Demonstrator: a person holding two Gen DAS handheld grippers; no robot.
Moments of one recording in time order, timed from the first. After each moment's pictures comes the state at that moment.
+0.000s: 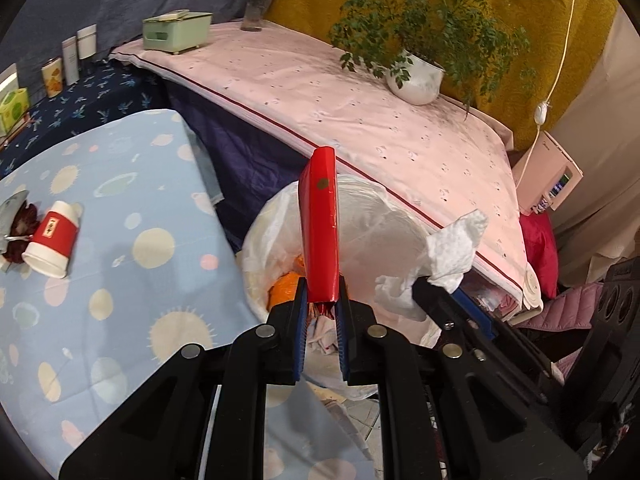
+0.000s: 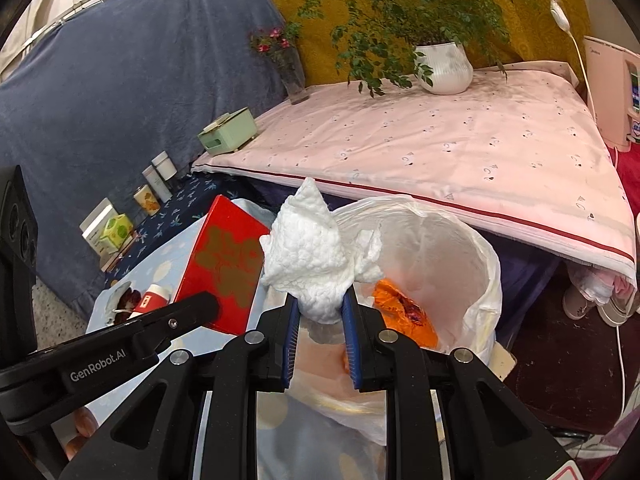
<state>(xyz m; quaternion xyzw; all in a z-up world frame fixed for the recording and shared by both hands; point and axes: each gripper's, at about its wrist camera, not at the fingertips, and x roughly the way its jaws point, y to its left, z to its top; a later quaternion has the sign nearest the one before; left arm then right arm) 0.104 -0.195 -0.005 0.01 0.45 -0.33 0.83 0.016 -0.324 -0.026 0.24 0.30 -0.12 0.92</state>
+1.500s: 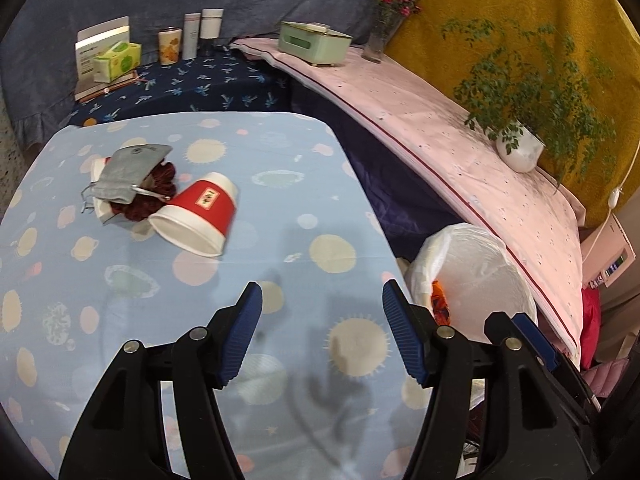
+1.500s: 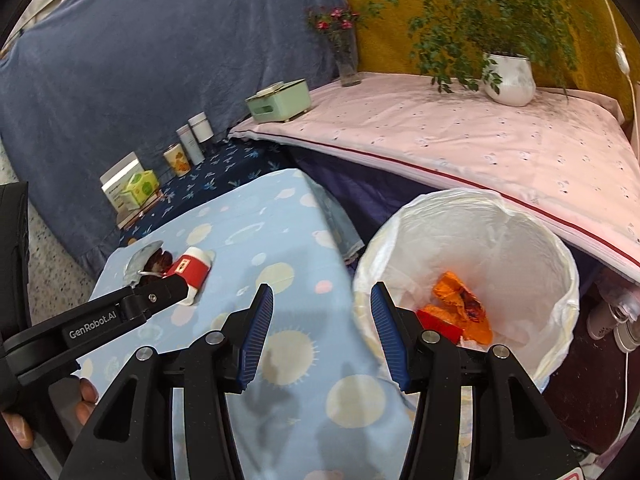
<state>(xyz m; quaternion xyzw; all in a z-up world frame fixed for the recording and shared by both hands) 0.143 -0.040 -0.014 -0.06 0.43 -0.17 0.89 0.058 -0.226 -0.021 0.17 0.33 -0.07 0.93</state>
